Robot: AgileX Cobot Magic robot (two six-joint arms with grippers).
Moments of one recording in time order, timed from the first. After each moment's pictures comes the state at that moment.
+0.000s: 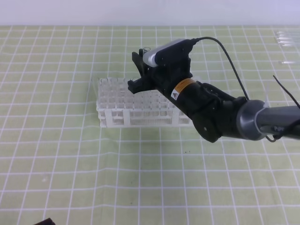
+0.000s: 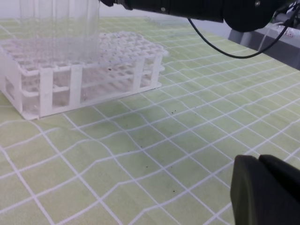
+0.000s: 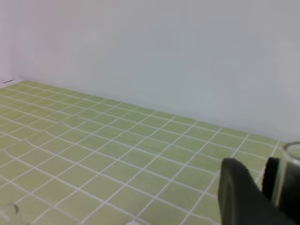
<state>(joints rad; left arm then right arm) -0.86 -0.01 0.01 0.21 0.23 -0.35 0.63 2.06 -1.29 -0.09 -0.74 0.13</state>
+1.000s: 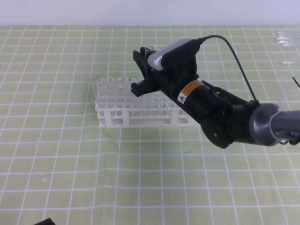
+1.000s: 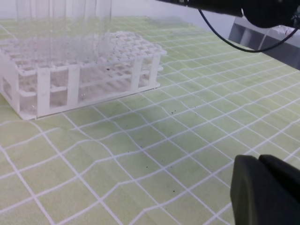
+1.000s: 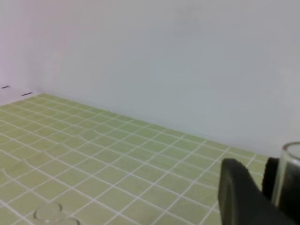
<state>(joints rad) -0.86 -0.01 0.01 0.21 0.23 -0.35 0.63 1.99 -1.21 -0.13 -0.77 0.14</state>
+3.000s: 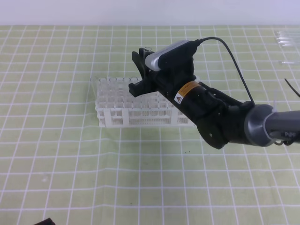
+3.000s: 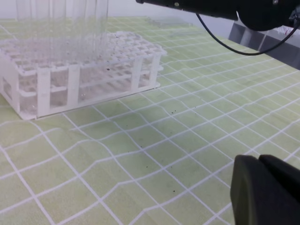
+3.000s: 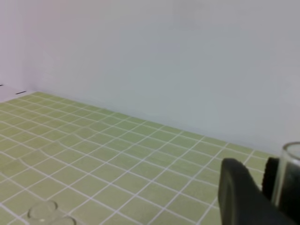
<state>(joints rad) -0.86 -0.01 0.01 0.21 0.23 -0.35 0.64 2.01 -1.20 -0.09 -0.79 0.12</state>
